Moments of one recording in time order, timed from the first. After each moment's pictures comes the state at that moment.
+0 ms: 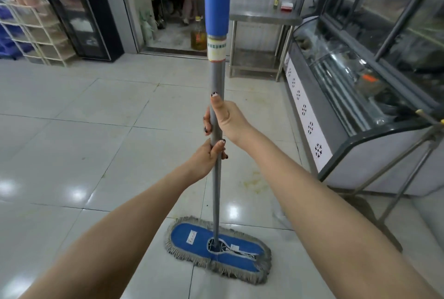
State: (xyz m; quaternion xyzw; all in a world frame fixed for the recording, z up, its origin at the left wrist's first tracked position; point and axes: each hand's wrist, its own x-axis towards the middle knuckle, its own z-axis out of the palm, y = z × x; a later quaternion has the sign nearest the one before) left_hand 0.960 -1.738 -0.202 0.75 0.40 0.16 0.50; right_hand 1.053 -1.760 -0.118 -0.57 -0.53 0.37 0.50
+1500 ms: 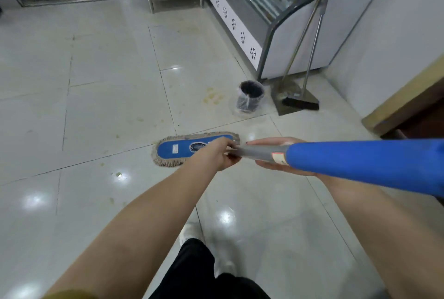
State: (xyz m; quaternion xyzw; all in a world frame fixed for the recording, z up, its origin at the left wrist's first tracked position) left_hand 0.778 -2.083 -0.288 0.29 0.49 -0.04 0.82; right_hand 0.864 -2.243 -0.228 -0.63 -0.12 0.60 0.49
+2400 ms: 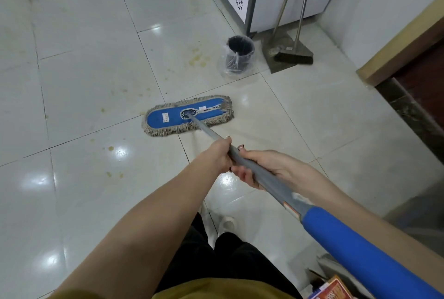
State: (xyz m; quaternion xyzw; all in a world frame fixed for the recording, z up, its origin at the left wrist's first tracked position) left_hand 0.747 -2.153 -0.343 0.25 0.55 -0.13 0.79; right_hand 0.764 -2.252 -0.266 -0.53 0.25 0.64 0.50
